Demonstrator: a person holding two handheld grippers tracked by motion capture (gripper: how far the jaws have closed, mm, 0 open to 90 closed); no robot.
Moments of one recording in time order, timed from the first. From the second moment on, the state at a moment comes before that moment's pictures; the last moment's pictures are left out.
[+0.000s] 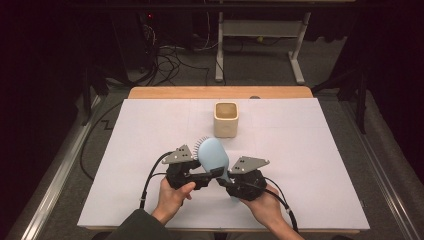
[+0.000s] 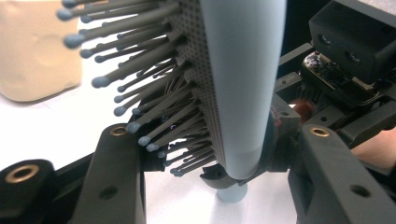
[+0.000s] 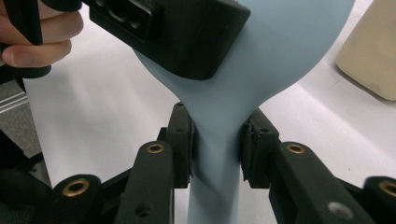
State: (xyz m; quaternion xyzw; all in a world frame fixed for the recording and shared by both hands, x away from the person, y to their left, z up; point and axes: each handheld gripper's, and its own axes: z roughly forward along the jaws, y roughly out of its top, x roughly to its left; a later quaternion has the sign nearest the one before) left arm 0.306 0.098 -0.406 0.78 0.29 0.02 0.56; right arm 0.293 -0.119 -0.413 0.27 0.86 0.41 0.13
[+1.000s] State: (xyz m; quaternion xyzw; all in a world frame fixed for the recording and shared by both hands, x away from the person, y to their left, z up) left arm 0.310 0.123 -0.391 0.76 0.30 0.05 0.58; right arm 0.296 -0.160 -0.413 0.29 0.83 0.45 0.12
